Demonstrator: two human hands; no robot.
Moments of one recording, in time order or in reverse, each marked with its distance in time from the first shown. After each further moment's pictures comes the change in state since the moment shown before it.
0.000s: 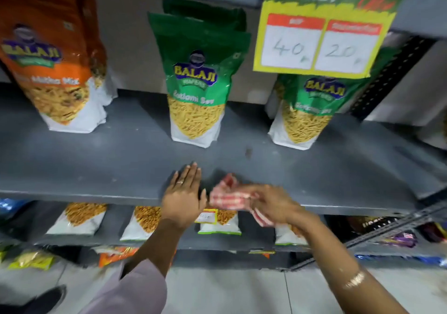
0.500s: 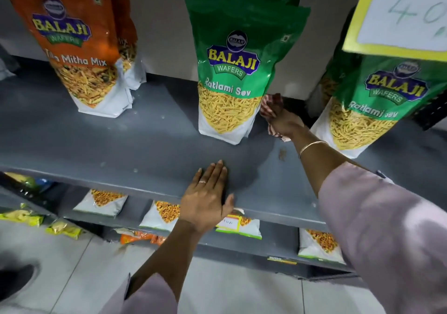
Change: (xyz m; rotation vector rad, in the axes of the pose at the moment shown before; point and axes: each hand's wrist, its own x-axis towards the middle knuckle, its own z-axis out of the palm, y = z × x) left_hand 0.007 -0.009 0.010 -0.039 0.100 0.005; right_hand 0.191 -0.004 -0.083 0.130 0.295 0.300
